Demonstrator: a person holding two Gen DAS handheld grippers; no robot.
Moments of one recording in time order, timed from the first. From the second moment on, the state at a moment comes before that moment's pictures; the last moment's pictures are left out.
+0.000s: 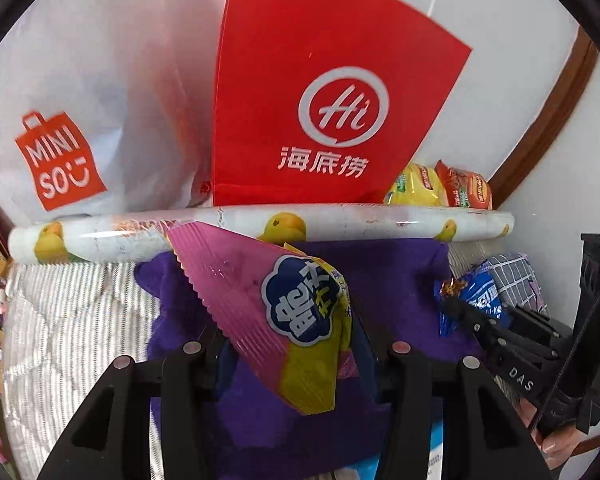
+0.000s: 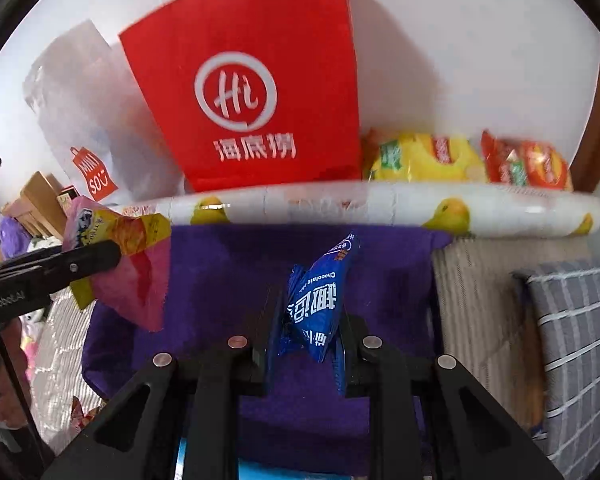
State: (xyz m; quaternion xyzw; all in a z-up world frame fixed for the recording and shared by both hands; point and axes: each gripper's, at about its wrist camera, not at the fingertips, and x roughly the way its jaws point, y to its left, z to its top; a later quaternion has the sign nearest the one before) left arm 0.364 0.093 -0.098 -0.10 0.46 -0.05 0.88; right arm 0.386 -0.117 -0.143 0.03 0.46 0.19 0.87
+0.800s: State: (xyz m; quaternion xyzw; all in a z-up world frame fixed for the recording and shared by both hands) left arm 0.386 0.081 -0.149 -0.09 0.52 -0.04 0.85; right arm 0.400 -0.109 -0.199 0.04 0.52 0.20 0.83
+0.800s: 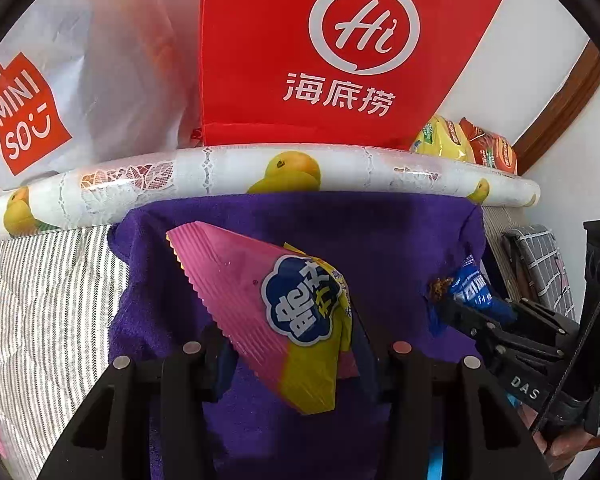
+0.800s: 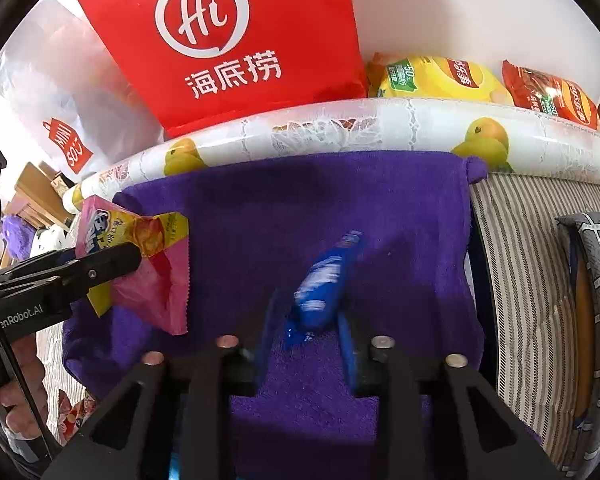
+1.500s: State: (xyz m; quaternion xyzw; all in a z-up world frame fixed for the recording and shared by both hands) left arm 0.342 0.081 -0.065 -0.07 0.45 -0.07 0.89; right arm 0.350 -0.144 -0.118 0.06 0.45 0.14 0.88
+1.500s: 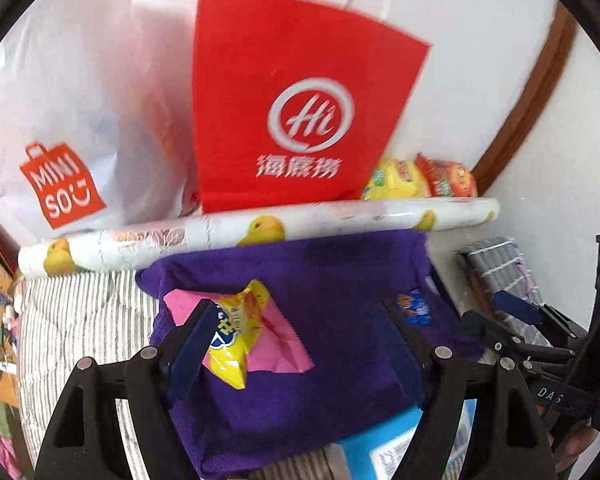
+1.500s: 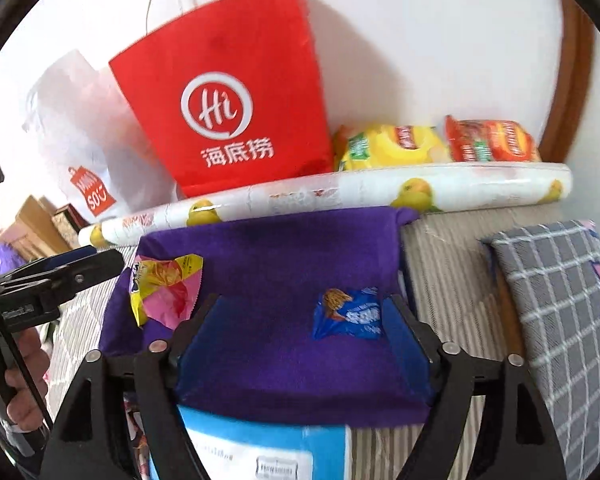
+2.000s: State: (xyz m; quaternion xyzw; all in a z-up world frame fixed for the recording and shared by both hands) left arm 0.259 0.062 -0.012 -0.05 0.39 -0.11 0.91; right arm 0.254 -0.185 -0.080 0.08 0.40 0.08 0.91
